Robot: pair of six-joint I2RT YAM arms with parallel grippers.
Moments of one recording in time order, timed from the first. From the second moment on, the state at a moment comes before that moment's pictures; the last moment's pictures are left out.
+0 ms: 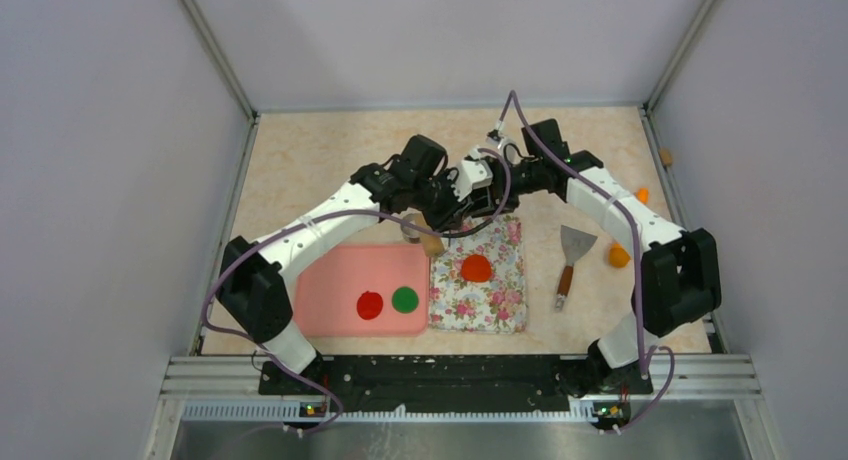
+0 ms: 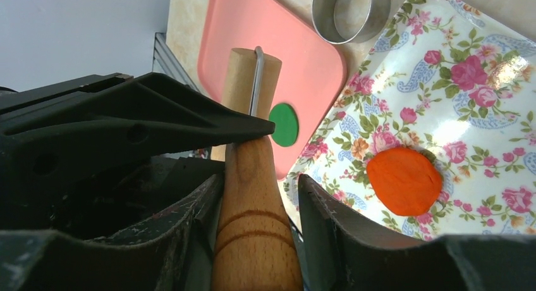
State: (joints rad) left arm -0.73 1.63 1.44 -0.63 0.38 0.33; right arm 0.41 1.59 1.29 -0.58 -0.80 0.41
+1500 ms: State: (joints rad) left arm -0.61 1.39 1.03 -0.42 0.37 -0.01; right arm 0.14 1.12 0.87 -0.57 -0.73 0.17
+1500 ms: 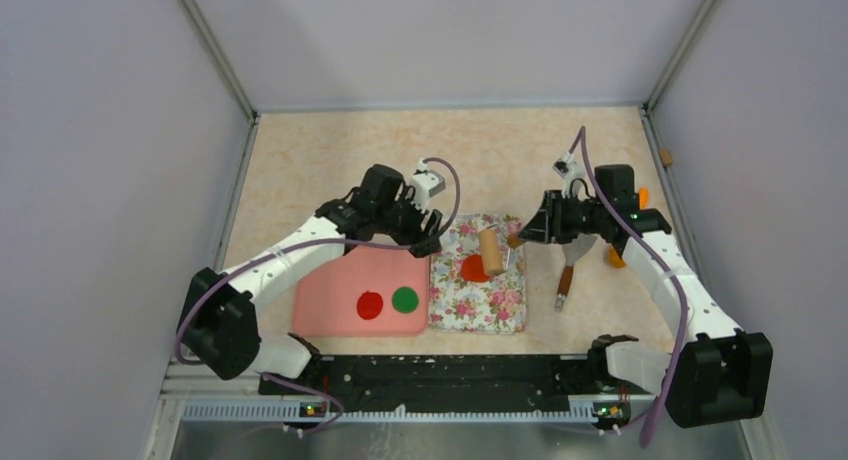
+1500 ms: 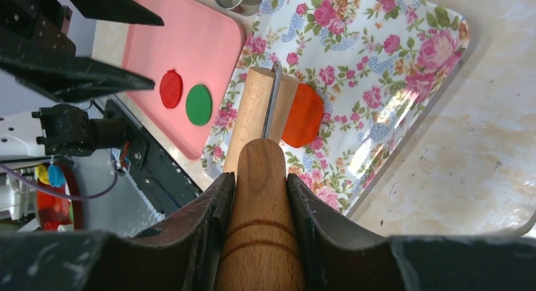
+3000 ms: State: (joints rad) left arm -0.70 1.43 0.71 -0.10 0.18 -0.30; right arm 0.31 1.32 0.72 -0.29 -0.65 0.29
